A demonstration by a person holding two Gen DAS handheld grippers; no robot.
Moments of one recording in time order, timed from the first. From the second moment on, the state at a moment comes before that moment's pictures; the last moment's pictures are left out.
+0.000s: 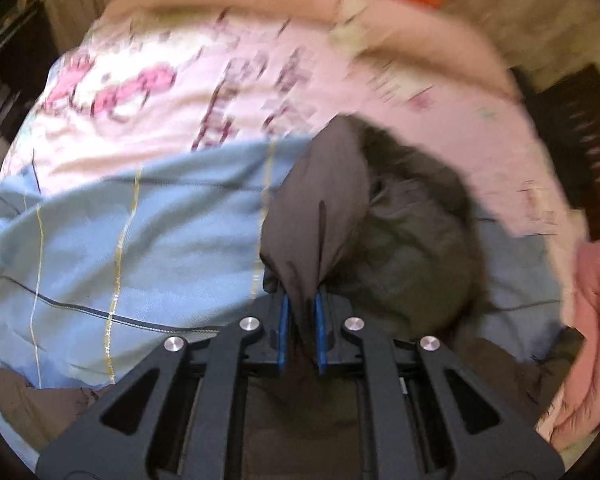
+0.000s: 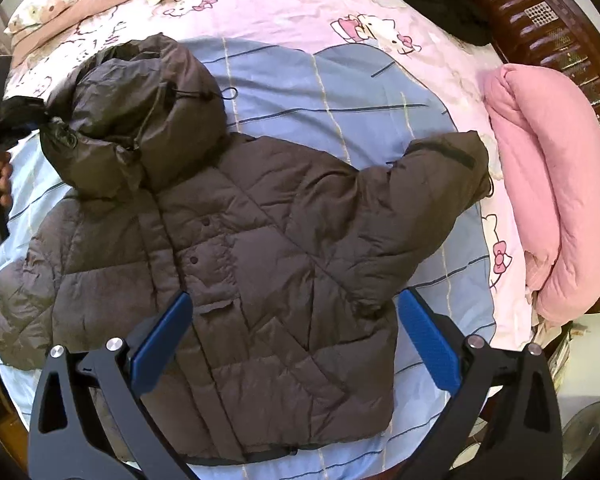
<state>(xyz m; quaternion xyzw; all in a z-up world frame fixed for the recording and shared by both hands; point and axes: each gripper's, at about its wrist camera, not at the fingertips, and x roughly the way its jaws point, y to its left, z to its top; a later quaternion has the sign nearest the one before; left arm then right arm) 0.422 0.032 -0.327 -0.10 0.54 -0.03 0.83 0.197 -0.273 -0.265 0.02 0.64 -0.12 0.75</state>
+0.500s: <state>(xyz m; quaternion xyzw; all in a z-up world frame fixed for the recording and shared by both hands) 0.137 -0.044 -0.337 0.13 0.46 -0.13 0.87 0.144 -0.253 -0.288 0.03 0.64 -0.11 0.76</state>
